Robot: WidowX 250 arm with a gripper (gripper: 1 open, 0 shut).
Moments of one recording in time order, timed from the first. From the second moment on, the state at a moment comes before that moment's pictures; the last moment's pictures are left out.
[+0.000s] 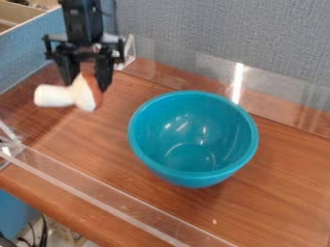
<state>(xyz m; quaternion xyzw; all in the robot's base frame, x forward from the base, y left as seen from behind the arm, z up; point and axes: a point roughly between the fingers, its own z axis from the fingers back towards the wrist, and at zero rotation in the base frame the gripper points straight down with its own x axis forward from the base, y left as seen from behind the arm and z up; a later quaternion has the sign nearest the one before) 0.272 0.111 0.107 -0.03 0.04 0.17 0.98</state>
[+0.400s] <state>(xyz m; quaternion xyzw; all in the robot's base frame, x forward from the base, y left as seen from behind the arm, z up) 0.276 0.112 0.084 -0.02 0.07 0.18 0.98</state>
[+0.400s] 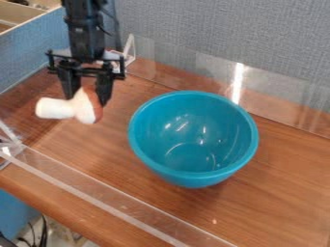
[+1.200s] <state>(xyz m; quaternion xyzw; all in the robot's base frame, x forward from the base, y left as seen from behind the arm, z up) 0.279 0.117 0.067 0.01 0.09 0.19 0.98</state>
